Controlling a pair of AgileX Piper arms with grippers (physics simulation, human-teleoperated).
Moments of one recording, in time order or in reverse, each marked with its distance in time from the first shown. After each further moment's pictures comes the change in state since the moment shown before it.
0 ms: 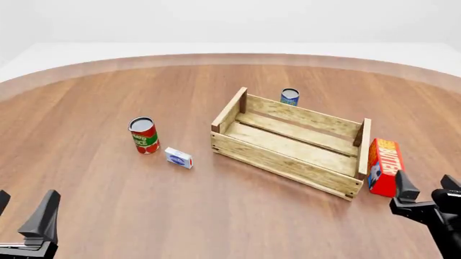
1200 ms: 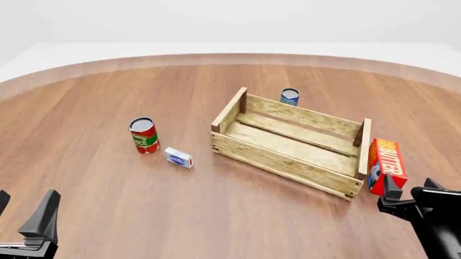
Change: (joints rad) left arm 0.000 0.000 0.000 0.000 0.000; right arm -0.013 0.517 0.000 -0.449 -0.019
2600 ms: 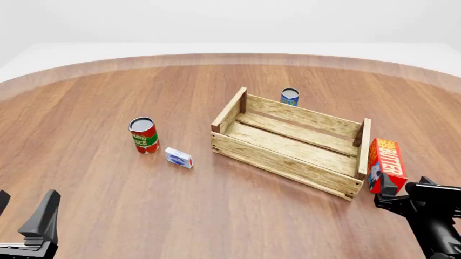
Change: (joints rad) left arm 0.000 0.000 0.000 0.000 0.000; right arm -0.007 0.129 -0.052 -0.047 -0.004
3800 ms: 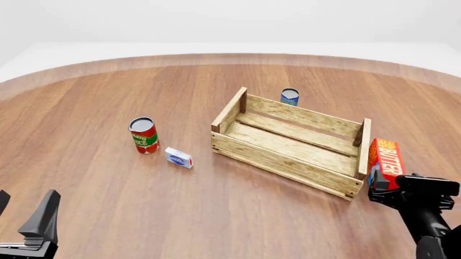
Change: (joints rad) left arm 0.000 0.000 0.000 0.000 0.000; right arm -0.005 0.164 -0.108 0.000 -0.013
